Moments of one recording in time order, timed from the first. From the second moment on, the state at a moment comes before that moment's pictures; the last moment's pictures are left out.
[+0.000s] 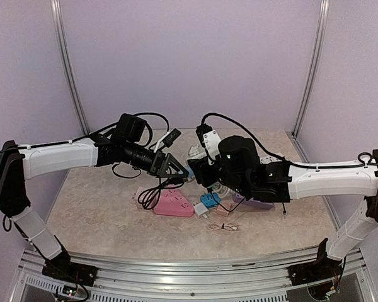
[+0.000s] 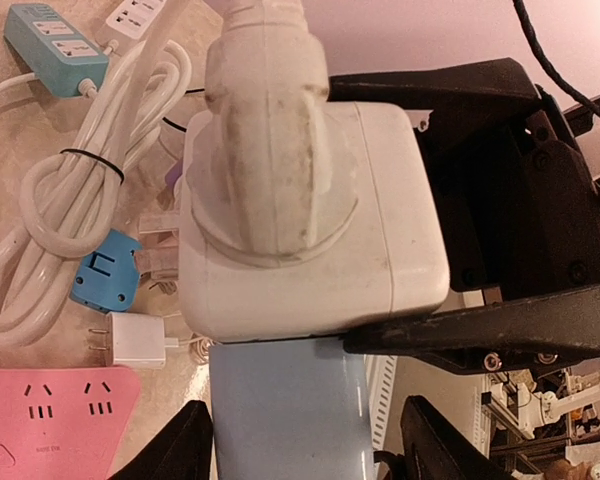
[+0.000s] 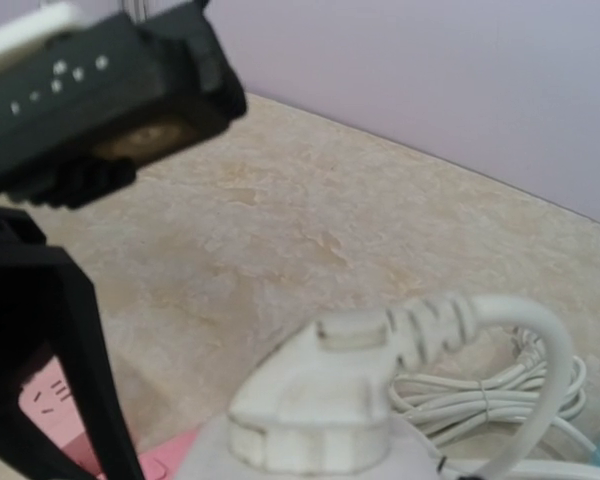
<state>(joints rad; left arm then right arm) -0.68 1.63 1.21 -0.22 0.86 -0.32 1.13 1.52 1.10 0.10 0.52 0.12</state>
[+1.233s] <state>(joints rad) -0.69 1.64 1.22 -0.25 0.81 -0.28 1.07 1.50 1.04 0.14 0.41 0.18</state>
